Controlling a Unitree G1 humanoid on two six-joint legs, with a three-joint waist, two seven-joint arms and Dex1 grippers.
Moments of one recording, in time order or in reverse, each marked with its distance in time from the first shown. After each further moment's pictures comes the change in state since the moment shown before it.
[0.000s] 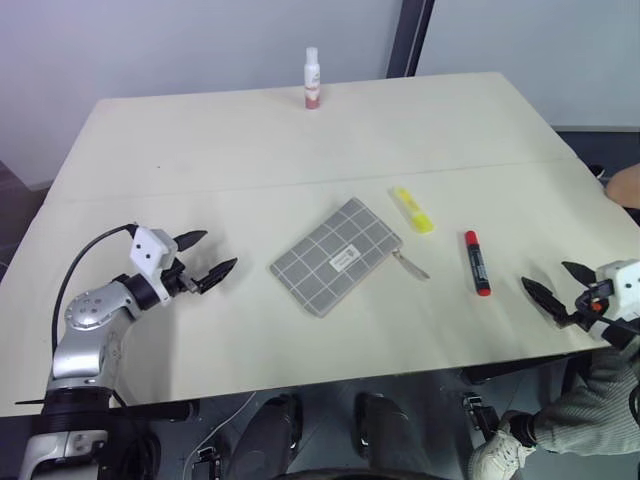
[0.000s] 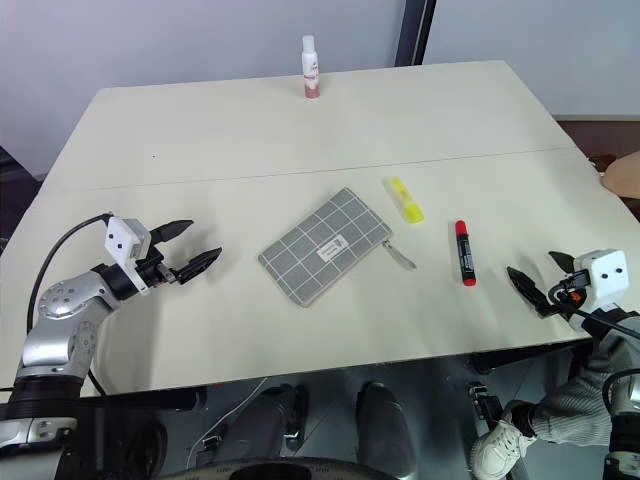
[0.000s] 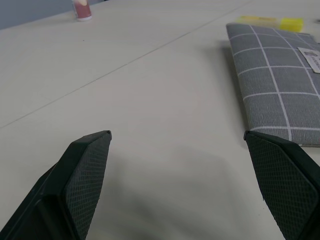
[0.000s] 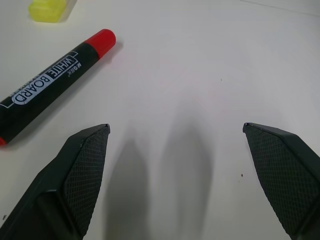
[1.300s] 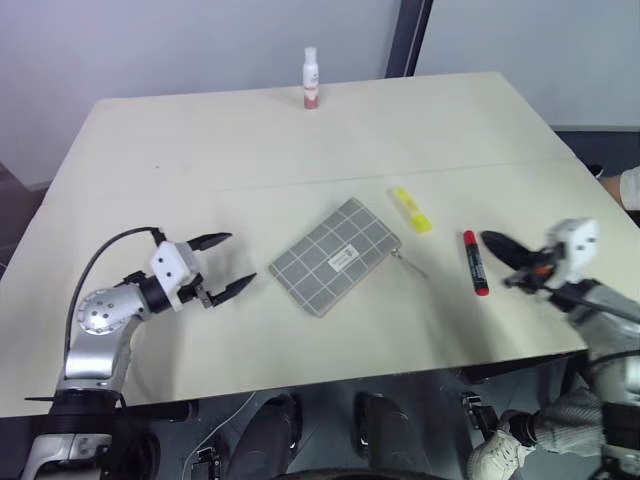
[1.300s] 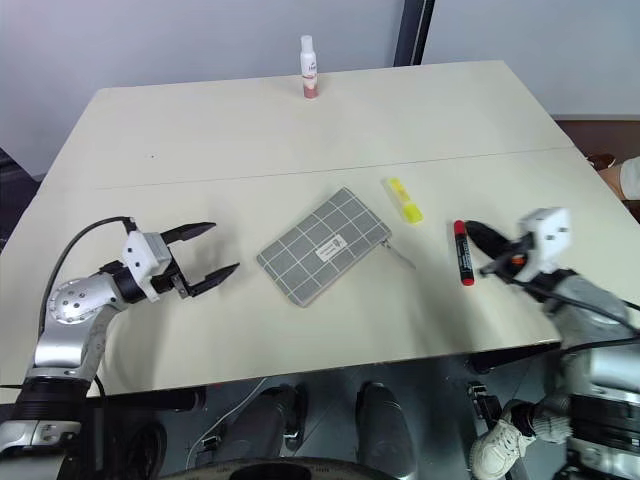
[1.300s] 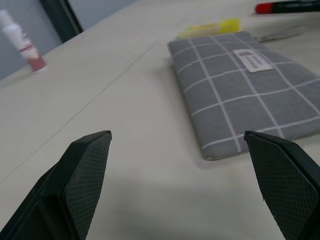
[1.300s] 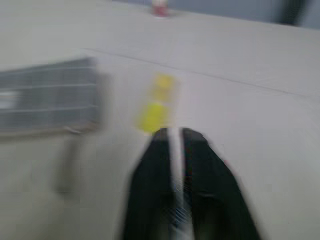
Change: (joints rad) left arm 0.010 -0.002 -0.102 -0.046 0.109 -0.275 -0.107; right arm -0.068 0.147 0.182 -0.529 0.110 0.291 -0.095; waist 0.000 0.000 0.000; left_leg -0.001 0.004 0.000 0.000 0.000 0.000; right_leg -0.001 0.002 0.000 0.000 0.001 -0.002
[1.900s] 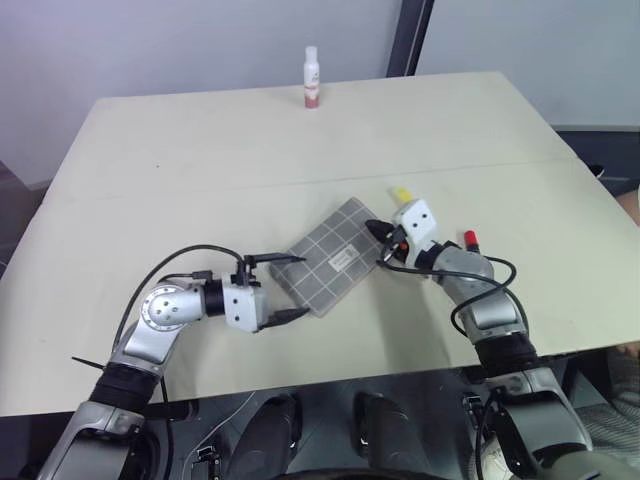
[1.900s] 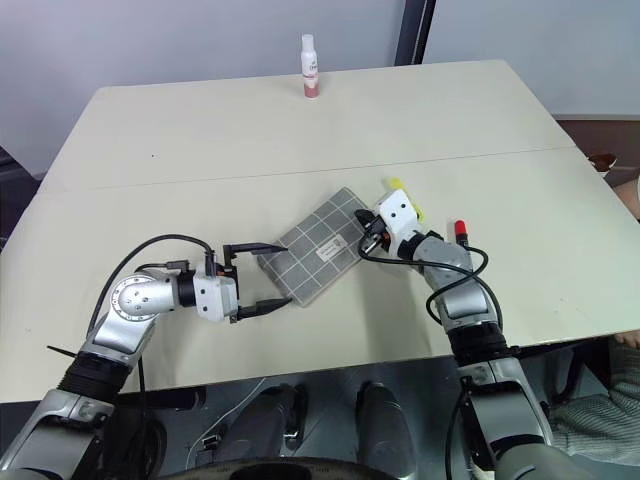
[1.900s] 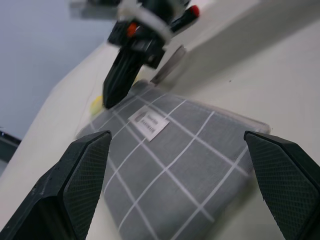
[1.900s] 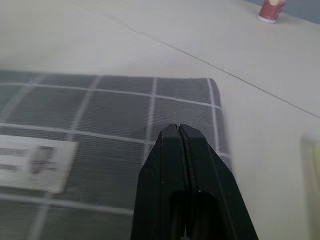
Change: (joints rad) left arm -0.136 -0.035 -0.277 0.099 0.274 -0.476 -0.016; right arm -0.401 0.231 0.403 0.409 -0.396 -0.181 -0.174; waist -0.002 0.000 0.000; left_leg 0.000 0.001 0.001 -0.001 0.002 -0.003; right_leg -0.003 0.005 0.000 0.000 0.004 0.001
